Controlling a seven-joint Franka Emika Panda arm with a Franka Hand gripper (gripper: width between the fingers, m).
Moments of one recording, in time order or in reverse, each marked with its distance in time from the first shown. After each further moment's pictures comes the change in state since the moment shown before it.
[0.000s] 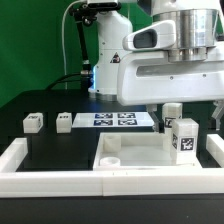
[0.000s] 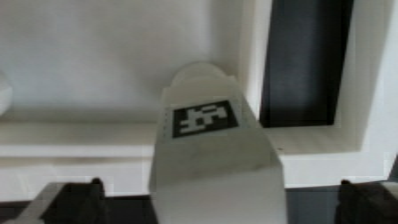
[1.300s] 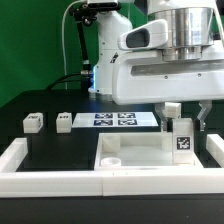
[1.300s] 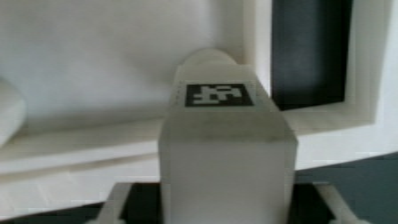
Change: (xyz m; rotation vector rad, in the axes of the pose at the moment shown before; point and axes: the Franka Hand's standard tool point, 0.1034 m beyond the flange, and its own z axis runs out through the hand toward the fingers) arm 0.002 0.001 0.000 0.013 0.017 0.279
